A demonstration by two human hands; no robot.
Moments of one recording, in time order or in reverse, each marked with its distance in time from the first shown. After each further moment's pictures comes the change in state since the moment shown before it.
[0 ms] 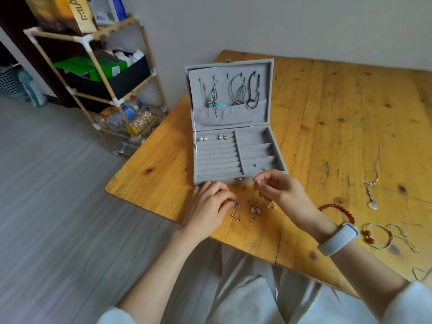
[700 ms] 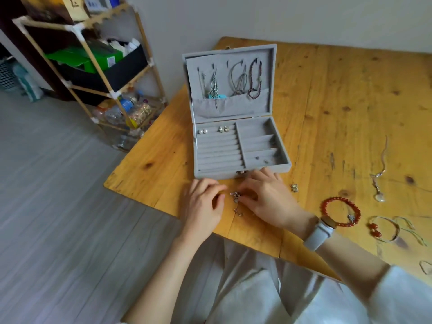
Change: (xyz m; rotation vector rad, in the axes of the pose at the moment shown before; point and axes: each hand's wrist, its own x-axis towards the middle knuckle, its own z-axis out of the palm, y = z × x) left_hand -0.013 -0.001 0.004 -0.071 0.203 -0.179; right_hand 0.013 0.026 0.022 -0.994 -0.073 -0.397
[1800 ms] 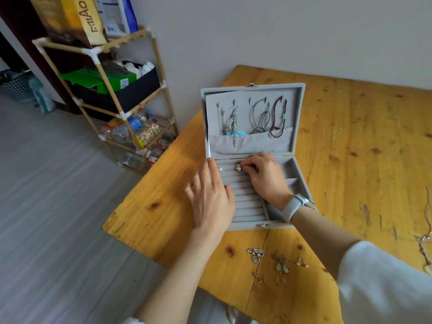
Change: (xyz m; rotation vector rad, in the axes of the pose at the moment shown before) left_hand 0.106 -0.014 0.013 0.441 0.074 -0.228; right_hand 0.150 0.037 0.014 0.257 0.242 0.234
